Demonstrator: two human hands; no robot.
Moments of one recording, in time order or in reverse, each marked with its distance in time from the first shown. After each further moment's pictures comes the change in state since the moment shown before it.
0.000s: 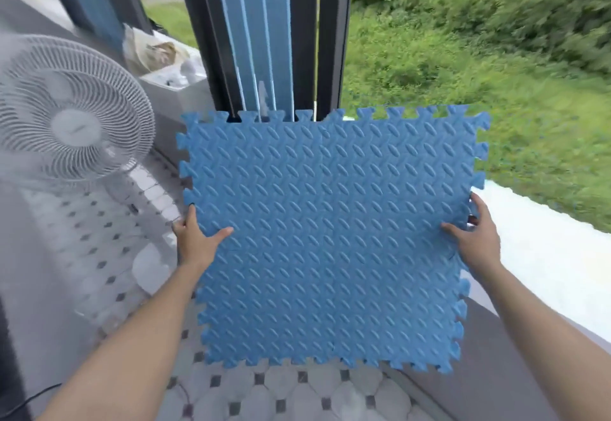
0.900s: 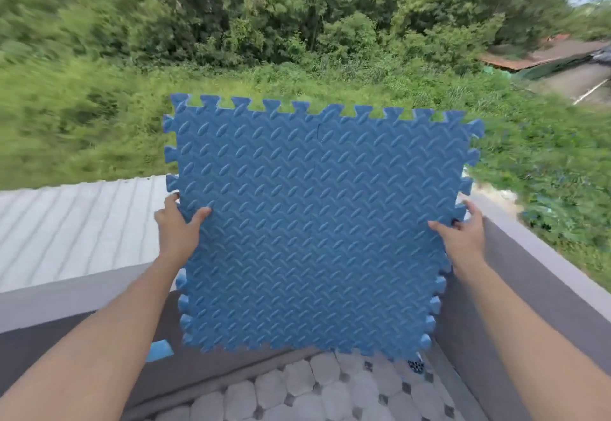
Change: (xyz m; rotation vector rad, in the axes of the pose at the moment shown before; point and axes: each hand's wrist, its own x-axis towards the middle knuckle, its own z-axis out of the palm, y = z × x) left_hand -0.334 0.292 0.323 -0.182 -0.777 0.729; right_hand -0.290 0.167 -0.478 0.215 1.067 0.406
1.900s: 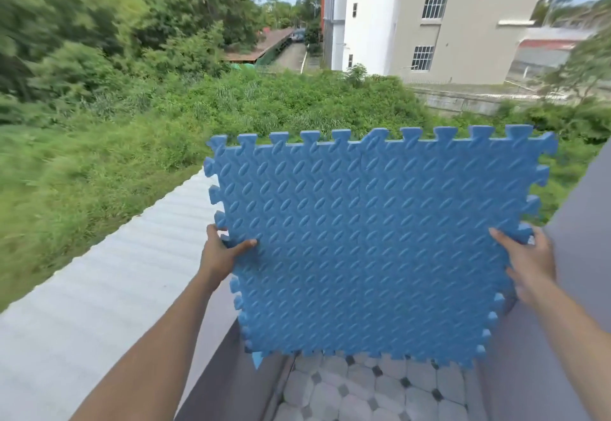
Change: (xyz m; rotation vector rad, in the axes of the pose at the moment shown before) left_hand -0.018 0.176 0.337 -0.242 -1.105 0.232; right_hand -0.111 0.037 -0.242 0.205 1.006 0.128
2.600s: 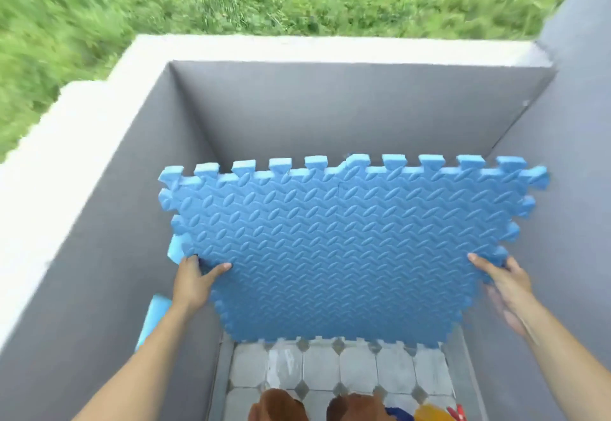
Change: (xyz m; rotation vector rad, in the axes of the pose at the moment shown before) left_hand 0.117 -0.368 0.227 0.461 -0.352 -0.160; right_hand 0.061 0.403 -0.109 0.001 0.165 0.483
